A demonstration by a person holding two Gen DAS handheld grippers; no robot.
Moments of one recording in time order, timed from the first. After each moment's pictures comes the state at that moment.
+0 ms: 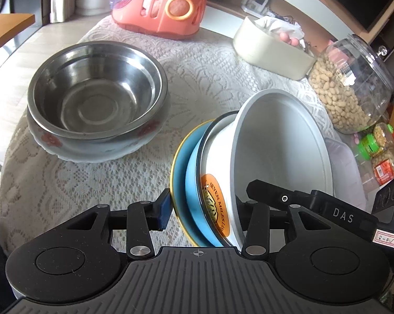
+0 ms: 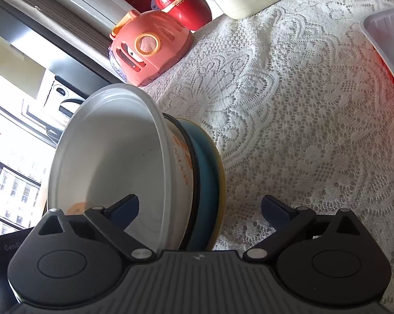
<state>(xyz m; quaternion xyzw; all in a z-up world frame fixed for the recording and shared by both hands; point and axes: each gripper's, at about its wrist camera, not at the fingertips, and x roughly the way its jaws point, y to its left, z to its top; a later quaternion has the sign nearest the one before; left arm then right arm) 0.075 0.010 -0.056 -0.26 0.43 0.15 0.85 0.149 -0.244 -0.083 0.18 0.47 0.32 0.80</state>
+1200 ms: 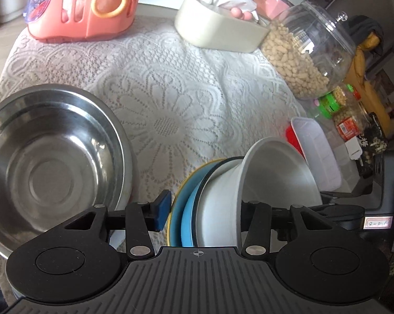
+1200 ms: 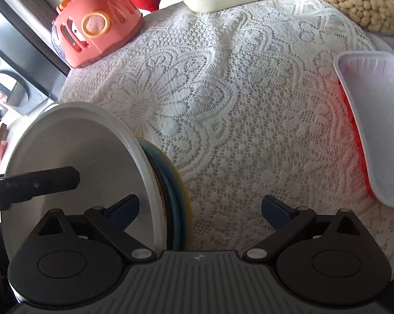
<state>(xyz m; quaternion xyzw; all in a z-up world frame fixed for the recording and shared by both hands) 0.149 0.073 -0.054 -0.22 0.49 -0.03 0.84 0.174 -0.201 -0.051 0.02 0.53 0.17 0.83</state>
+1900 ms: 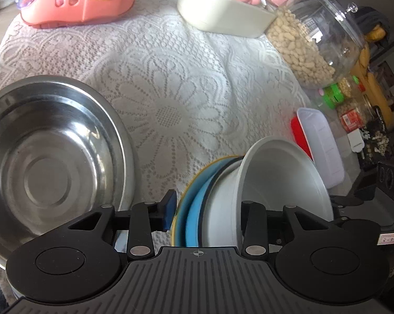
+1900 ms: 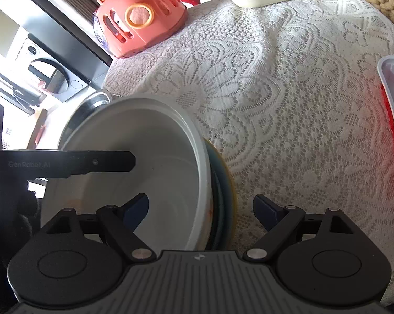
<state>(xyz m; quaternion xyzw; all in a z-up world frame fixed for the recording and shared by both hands) 0.167 0.081 -0.062 -0.23 0.52 -0.05 0.82 0.173 -0.198 -0.047 0.05 0.54 0.27 0.80</state>
